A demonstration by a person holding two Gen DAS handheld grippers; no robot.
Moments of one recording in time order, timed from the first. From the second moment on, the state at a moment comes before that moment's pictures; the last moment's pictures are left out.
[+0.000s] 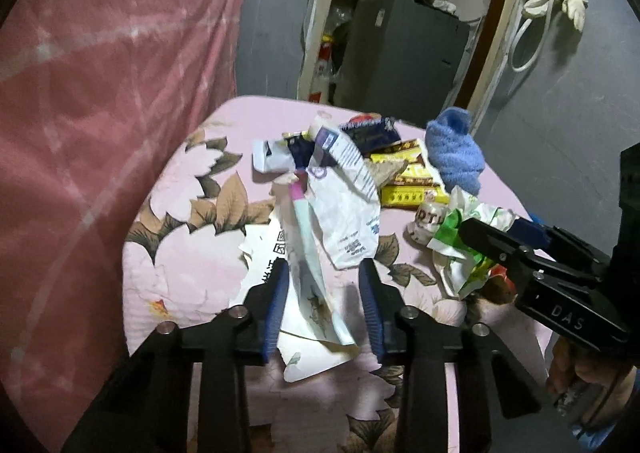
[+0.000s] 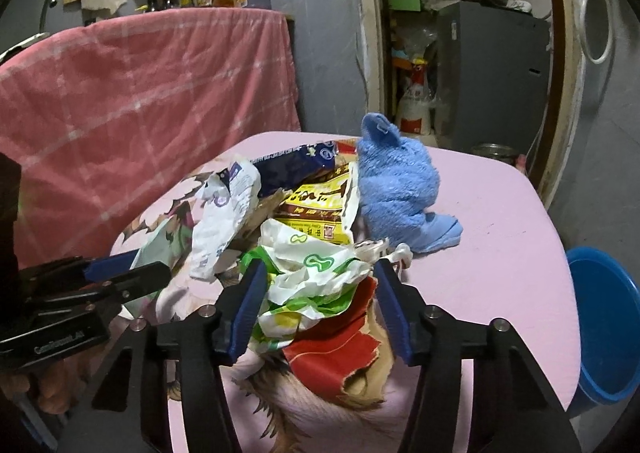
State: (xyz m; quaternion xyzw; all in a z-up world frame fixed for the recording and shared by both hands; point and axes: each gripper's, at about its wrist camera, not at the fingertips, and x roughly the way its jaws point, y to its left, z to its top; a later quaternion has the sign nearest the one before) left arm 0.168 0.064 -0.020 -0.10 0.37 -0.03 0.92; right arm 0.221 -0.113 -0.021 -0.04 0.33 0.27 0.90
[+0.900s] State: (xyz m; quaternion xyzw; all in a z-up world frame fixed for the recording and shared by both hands) left arm 0.139 0.037 0.025 -0.12 0.26 -0.03 0.96; right arm 0.193 -0.152 0.010 0.02 0.21 0.28 0.94
